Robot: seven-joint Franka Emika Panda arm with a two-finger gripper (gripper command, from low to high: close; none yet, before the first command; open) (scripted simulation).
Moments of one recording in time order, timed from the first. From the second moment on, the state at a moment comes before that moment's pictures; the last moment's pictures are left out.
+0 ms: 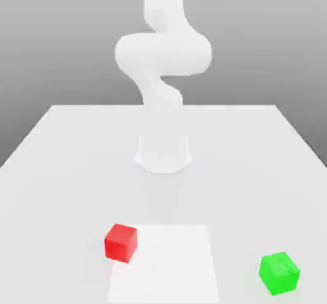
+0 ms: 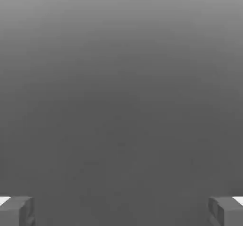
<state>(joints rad) -0.02 -0.71 0.00 -2.35 -0.02 2.35 0.82</state>
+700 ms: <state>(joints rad) -0.17 0.06 -0.05 -2.74 0.01 2.81 0.90</state>
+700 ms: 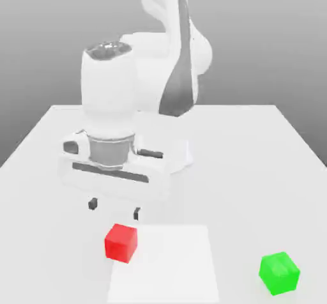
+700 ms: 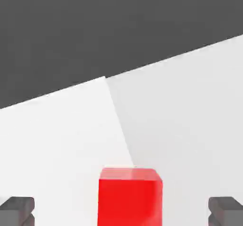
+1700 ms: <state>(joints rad) 0.19 0.14 0.18 -2.46 -0.05 2.60 1.28</state>
